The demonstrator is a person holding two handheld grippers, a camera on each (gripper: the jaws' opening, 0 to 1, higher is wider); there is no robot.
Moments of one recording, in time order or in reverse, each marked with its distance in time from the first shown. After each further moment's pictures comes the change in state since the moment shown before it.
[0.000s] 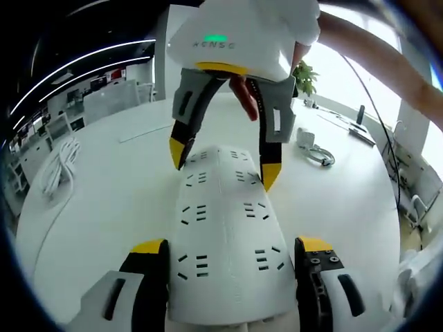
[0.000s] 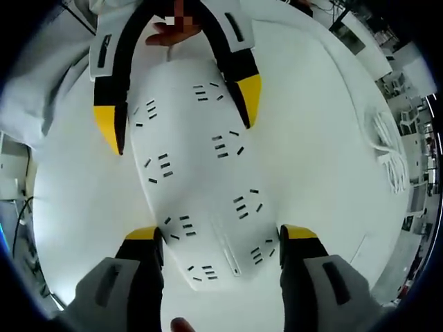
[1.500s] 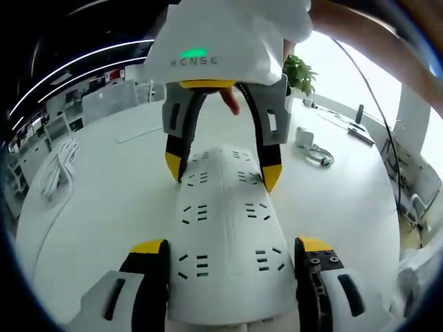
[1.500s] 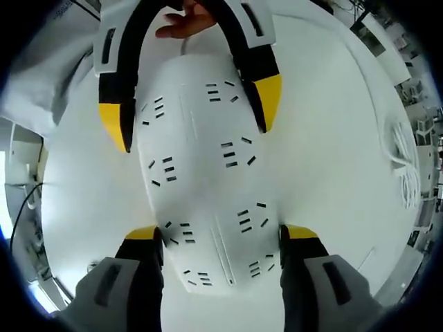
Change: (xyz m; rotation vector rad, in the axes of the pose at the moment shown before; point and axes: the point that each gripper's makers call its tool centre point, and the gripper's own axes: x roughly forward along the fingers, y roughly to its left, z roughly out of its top) left arm 0.000 -0.006 0.001 0.005 0.002 -0.006; right arm 0.006 0.010 0.002 -0.067 0.042 0.108
